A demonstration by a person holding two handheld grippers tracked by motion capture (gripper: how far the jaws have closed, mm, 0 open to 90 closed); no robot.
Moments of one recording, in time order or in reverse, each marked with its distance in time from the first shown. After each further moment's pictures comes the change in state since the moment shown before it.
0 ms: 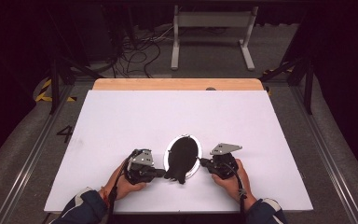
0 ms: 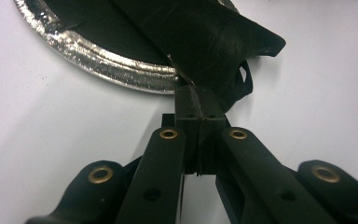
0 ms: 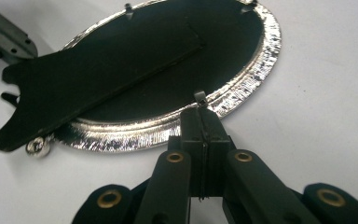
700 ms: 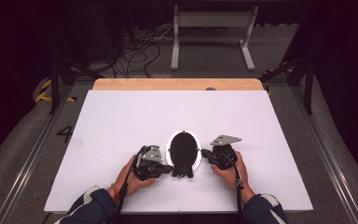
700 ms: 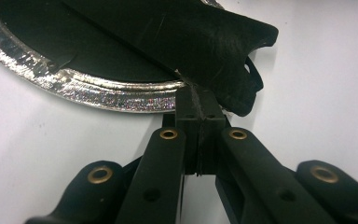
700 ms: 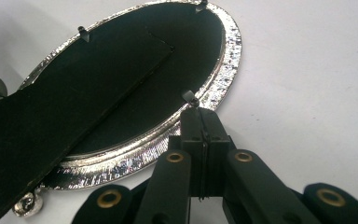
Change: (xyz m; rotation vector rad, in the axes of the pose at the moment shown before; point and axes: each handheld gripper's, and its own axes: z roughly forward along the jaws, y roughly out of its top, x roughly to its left) left arm 0.003 0.021 0.019 0.001 0.025 0.011; right arm -0.021 0.013 0.012 -0.021 -0.071 0.030
